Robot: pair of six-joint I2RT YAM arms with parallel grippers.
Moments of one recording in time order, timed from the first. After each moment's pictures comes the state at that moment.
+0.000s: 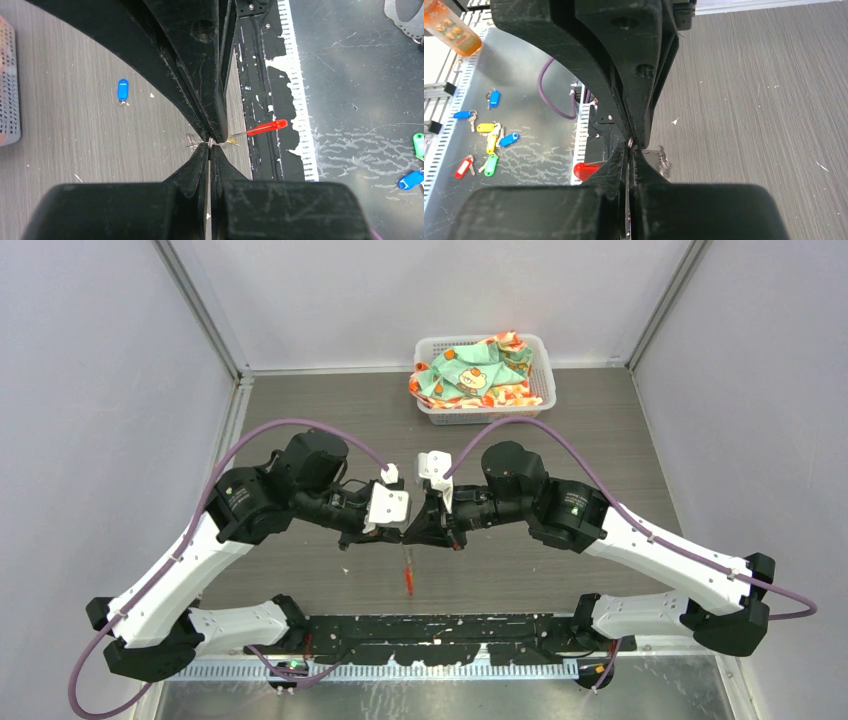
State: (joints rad) left arm -0.89 1.08 1.50 -1.14 0.60 0.58; right arm 1.08 1.16 1.27 -0.42 -0.50 -0.05
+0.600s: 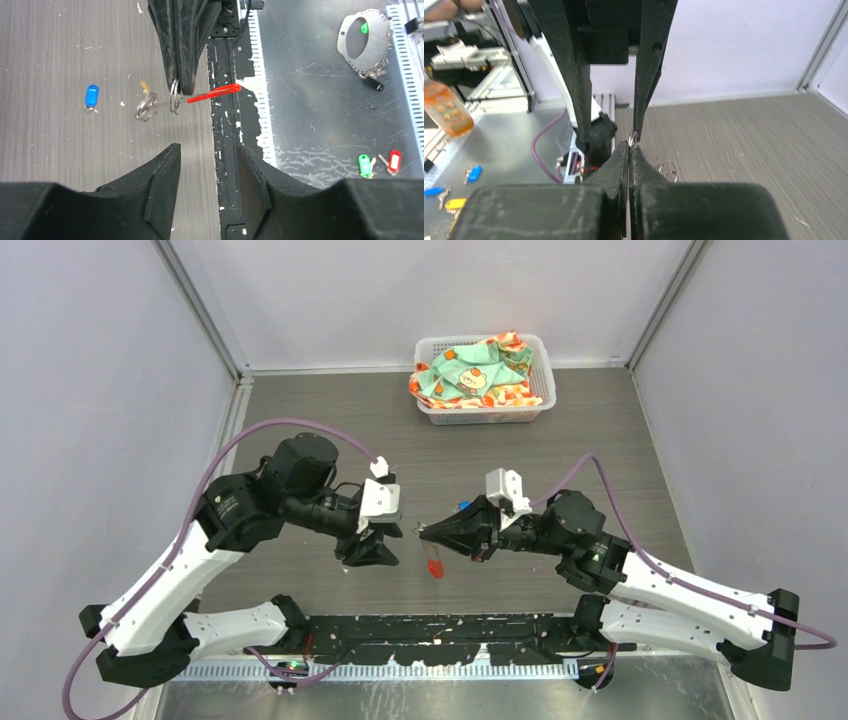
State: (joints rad) left arm -0.90 1.05 1.49 -1.11 0.65 0.41; right arm 1.08 0.83 0.77 0.24 -0.40 0.10
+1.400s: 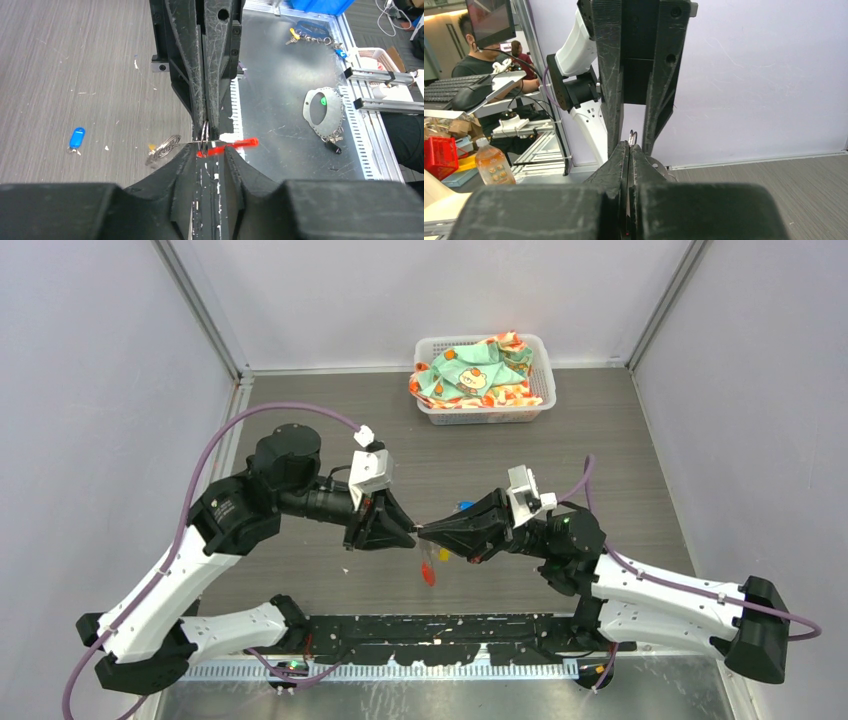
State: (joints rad) left arm -0.86 1.00 1.43 -0.83 0.76 0.10; right arm 1.08 0.89 0.58 0.88 -0.40 0.38
